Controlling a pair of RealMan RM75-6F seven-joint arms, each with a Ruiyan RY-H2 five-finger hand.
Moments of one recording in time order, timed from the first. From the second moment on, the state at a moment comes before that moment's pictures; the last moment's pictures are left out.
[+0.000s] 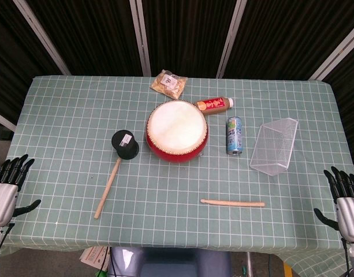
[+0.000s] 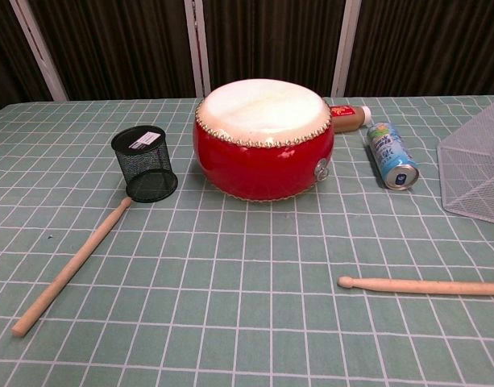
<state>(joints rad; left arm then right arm) -0.11 -1.16 -0.02 -1.55 1.58 1.52 0.02 0.03 -1.09 0.04 -1.54 -1.54 1.53 0.03</state>
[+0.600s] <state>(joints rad) -0.10 -1.16 -0.02 -1.55 1.58 1.53 0.02 0.03 -1.09 0.04 -1.55 -1.55 1.53 0.02</state>
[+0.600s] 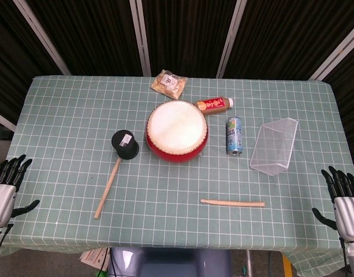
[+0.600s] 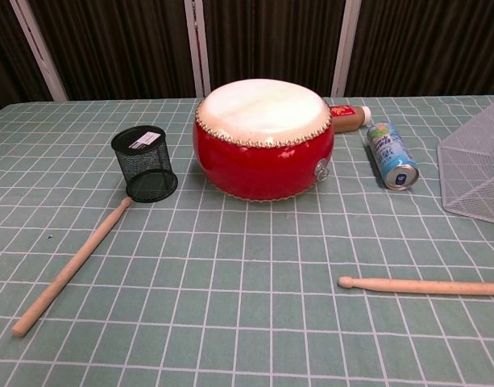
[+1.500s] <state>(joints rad) -0.11 -1.15 -0.02 -1.55 1.58 1.51 0.01 0.19 -1.22 0.04 -1.64 -1.68 1.35 -0.17</state>
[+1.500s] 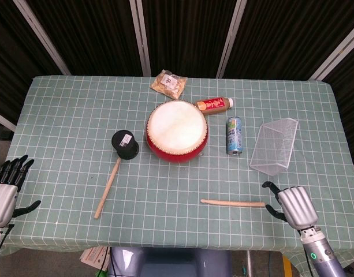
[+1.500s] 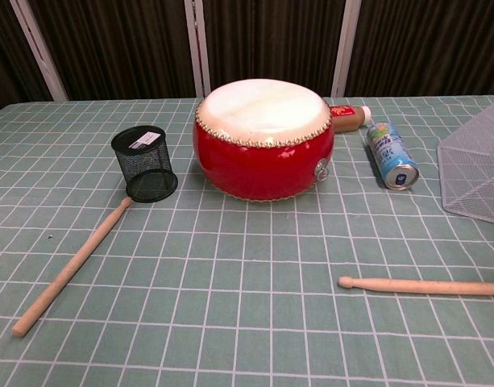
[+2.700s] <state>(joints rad) -0.11 -1.14 -0.01 -1.57 1.57 1.49 0.01 0.28 -1.50 0.04 -1.53 -1.35 1.16 -0.49</state>
